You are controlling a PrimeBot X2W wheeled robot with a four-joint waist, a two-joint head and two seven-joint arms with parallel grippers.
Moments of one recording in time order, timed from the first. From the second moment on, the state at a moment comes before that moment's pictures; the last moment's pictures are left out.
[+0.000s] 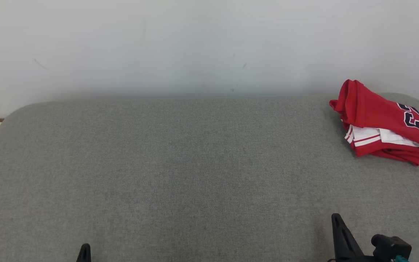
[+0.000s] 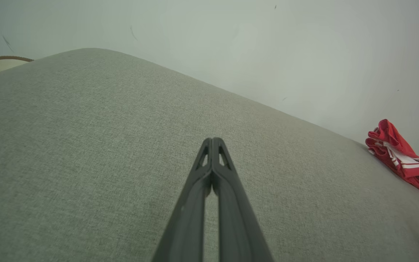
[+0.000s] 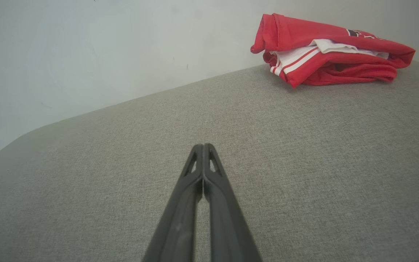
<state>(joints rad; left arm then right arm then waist) 0.09 0.05 0.03 0.05 -0.35 -0.05 -0.23 0.02 -0.06 0.12 0.19 0.22 0.13 -0.16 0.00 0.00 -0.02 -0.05</state>
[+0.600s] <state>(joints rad) 0.03 0.05 0.05 0.11 -0.65 -0.07 -0.17 -0.07 -0.07 0.08 0.26 0.57 0.13 -0.09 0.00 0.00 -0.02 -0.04</state>
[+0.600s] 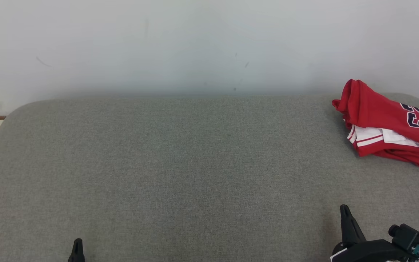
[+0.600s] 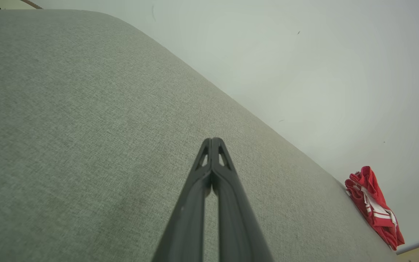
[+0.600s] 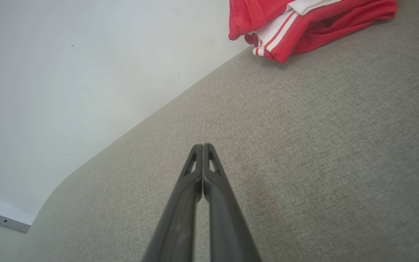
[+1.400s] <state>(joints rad) -0.04 0.05 0.06 0.18 -0.96 -0.09 -0.11 -0.16 -0.08 0.03 0.33 0.92 0.13 0.00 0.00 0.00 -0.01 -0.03</state>
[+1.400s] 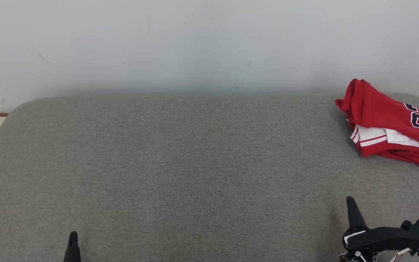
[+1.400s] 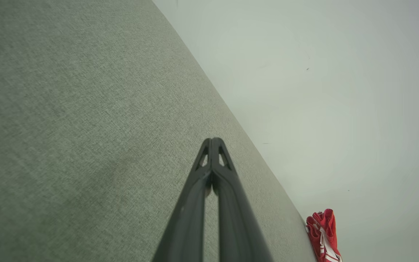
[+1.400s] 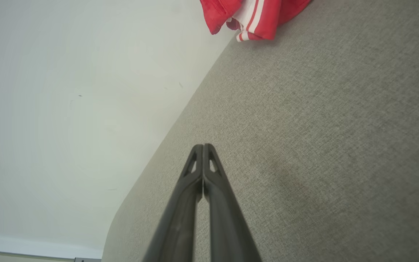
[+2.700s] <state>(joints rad) -0.13 0.05 0.08 0.26 -1.34 -0.11 -0.04 -0.26 -0.08 -0.06 0.41 1.33 0.13 0.11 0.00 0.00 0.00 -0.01</state>
